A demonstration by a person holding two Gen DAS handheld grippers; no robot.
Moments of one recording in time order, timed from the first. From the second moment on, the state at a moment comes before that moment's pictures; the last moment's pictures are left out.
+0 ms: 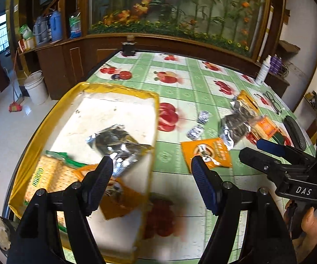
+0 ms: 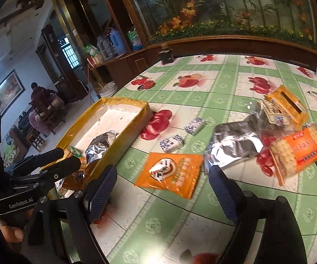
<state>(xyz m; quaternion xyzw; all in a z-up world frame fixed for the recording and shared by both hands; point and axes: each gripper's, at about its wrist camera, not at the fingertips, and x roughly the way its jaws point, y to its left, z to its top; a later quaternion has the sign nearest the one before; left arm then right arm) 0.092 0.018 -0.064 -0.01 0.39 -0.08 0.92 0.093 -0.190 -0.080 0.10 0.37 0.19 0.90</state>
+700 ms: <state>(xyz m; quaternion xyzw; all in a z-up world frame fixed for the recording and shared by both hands) 0.095 -0.076 -0.085 0.05 0.43 -0.15 0.89 0.046 -0.325 -0.094 0.13 0.36 0.08 0.92</state>
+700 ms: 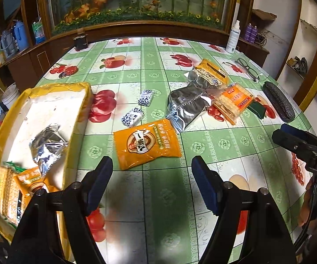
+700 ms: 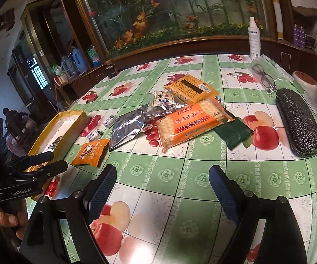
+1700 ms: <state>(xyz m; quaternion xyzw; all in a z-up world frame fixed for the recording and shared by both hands) 0.187 -0.076 -0.121 0.00 0.47 -0.14 0.87 0.166 -0.286 -0.093 0.12 0.36 0.13 0.92</state>
